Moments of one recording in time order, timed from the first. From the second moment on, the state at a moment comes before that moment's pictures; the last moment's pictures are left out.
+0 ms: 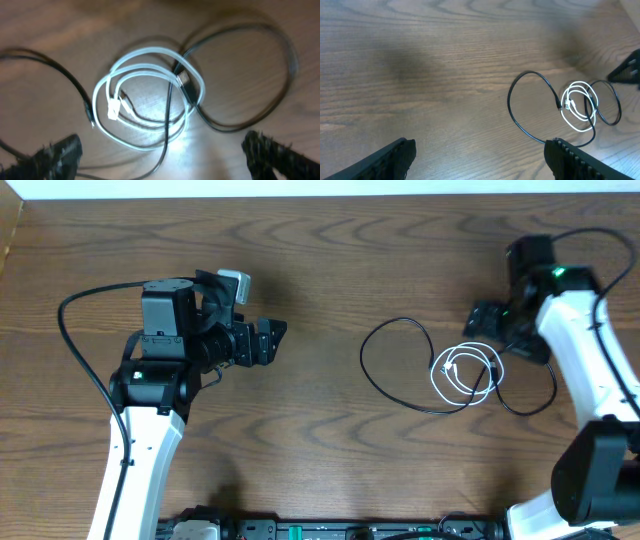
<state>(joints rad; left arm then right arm) -0.06 1.19 1.07 -0.66 0.47 -0.03 0.05 1.72 1.33 -1.06 0.07 0.49</state>
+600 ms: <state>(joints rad) -0.06 1.19 1.07 -0.69 0.47 -0.03 0.34 1.72 0.98 -0.87 0.18 0.97</state>
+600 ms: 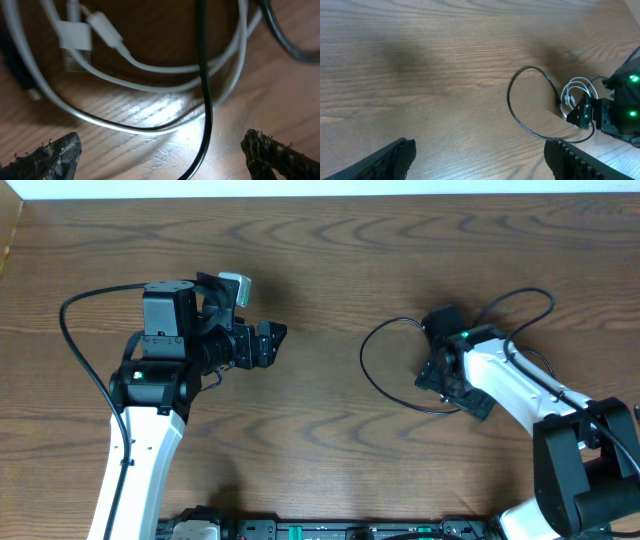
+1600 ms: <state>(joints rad) -0.06 1.19 1.07 -0.71 0.47 -0.01 0.34 1.68 0.86 -0.68 0.14 1.14</state>
